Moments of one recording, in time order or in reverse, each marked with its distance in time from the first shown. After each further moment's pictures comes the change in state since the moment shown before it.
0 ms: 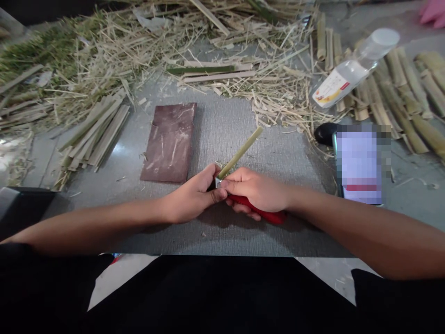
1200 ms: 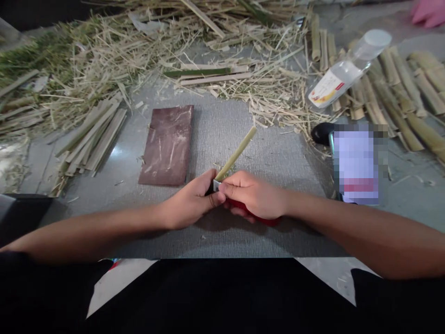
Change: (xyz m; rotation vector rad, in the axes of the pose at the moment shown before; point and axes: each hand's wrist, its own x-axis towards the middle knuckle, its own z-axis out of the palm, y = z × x) left_hand -0.004 0.001 0.001 -0.009 -0.014 -0.033; right_hand 0.001 0.011 0.006 -0.041 0.047 -0.125
